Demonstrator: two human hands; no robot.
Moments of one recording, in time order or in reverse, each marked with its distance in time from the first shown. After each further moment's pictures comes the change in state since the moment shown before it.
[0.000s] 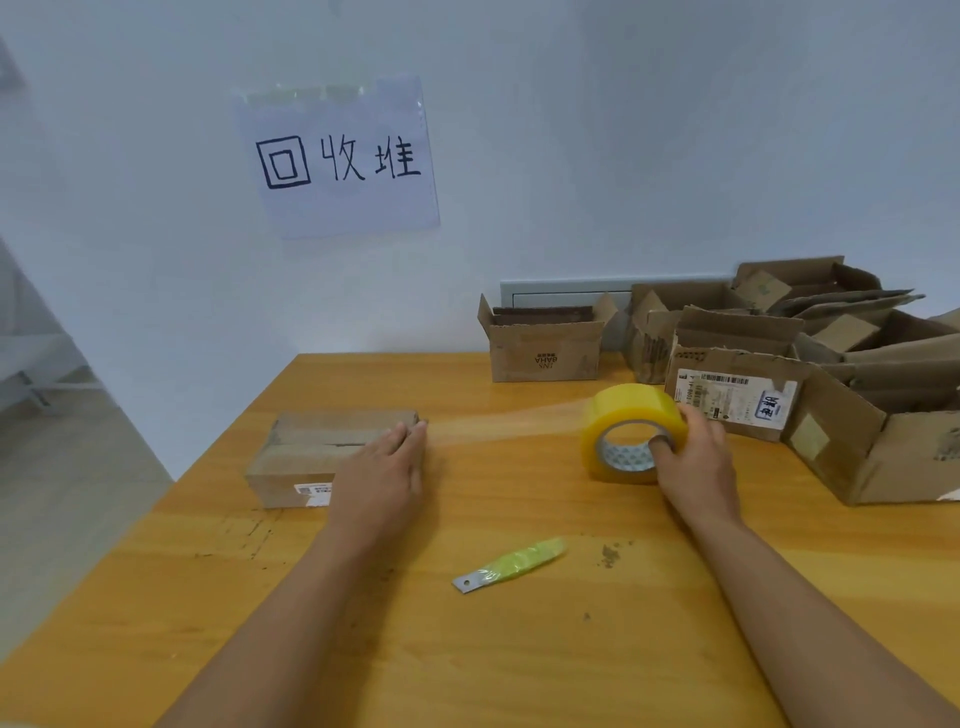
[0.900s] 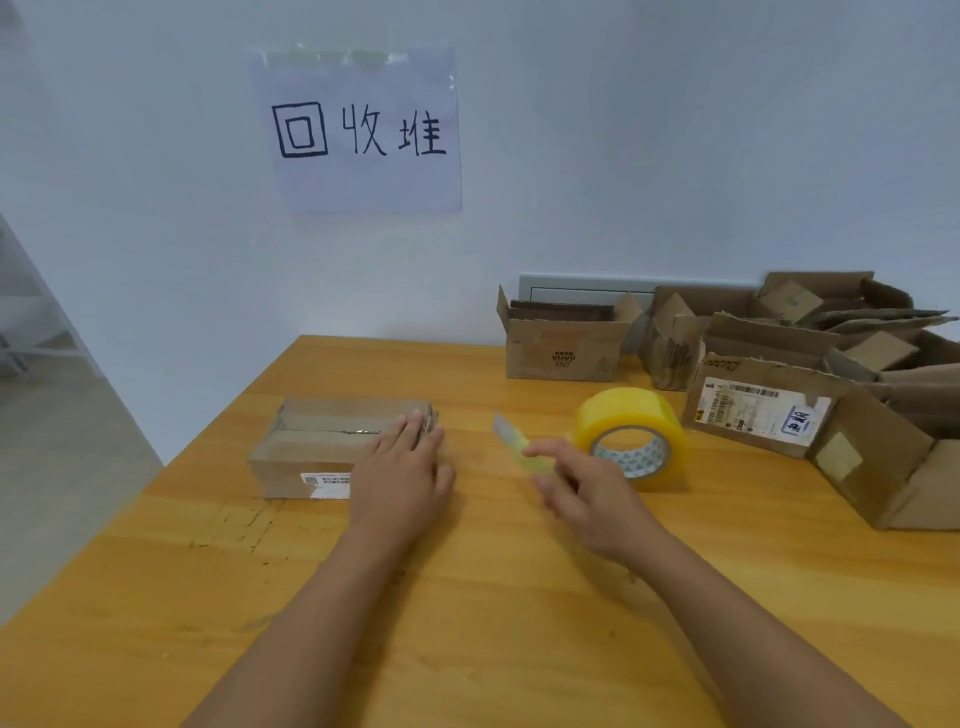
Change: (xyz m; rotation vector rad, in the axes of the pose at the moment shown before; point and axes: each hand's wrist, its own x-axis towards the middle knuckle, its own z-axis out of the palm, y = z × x) left_hand 0.002 0.005 0.013 0.012 0.009 -0.045; right_hand -0.069 -0.087 0.033 0.175 -0.588 -0.500
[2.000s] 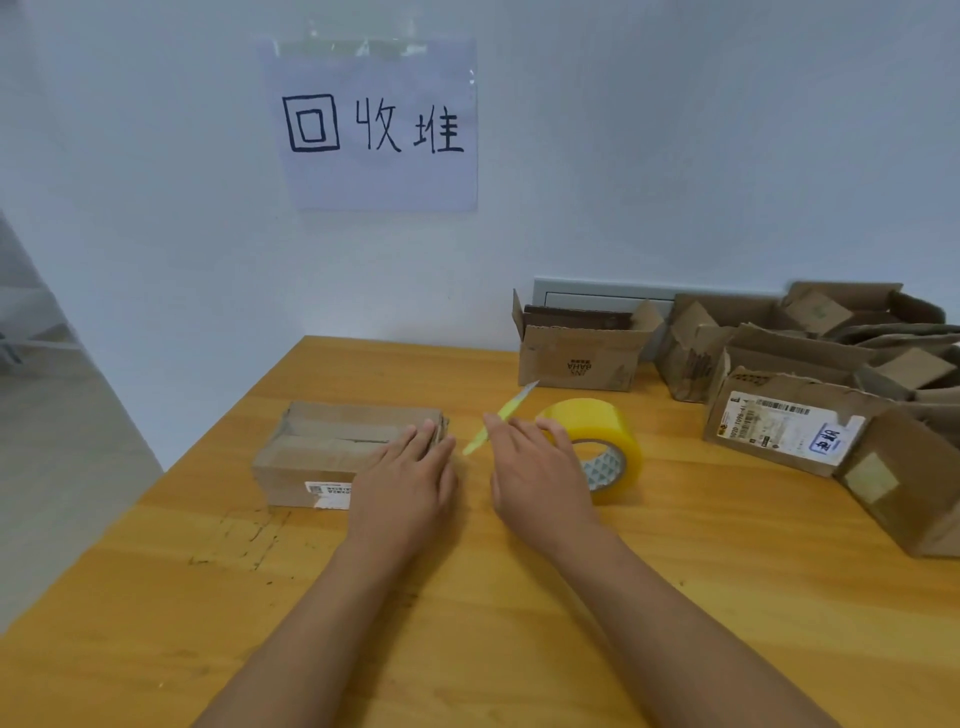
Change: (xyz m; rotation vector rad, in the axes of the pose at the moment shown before) left_hand 0.008 -0.019 0.009 -0.043 0.098 0.103; right_hand 0.064 -0.011 0.069 -0.847 0.295 -0.262
